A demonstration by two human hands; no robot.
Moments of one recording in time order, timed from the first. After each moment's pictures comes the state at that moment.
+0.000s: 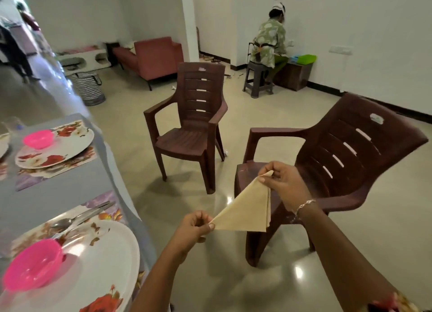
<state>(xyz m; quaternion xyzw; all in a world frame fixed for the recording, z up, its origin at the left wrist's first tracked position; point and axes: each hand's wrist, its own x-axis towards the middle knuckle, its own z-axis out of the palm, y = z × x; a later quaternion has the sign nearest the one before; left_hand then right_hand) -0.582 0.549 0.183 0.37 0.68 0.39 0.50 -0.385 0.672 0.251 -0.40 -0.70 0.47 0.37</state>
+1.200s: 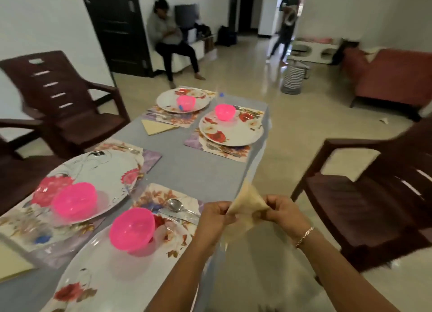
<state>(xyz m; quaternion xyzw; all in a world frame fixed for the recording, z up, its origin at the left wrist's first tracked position) -0.821 0.616 0.196 0.01 0.68 0.71 0.18 -0.811 0.790 0.201 -0.05 -0.72 0.69 -0.08</state>
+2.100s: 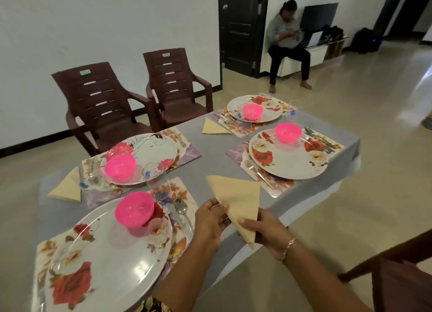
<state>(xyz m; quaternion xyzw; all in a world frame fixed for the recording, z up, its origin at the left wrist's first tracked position) -0.901 0.717 0.192 -0.34 0.46 0.81 -0.10 -0.945 0.846 0.191 0.03 -0.65 0.66 -0.38</state>
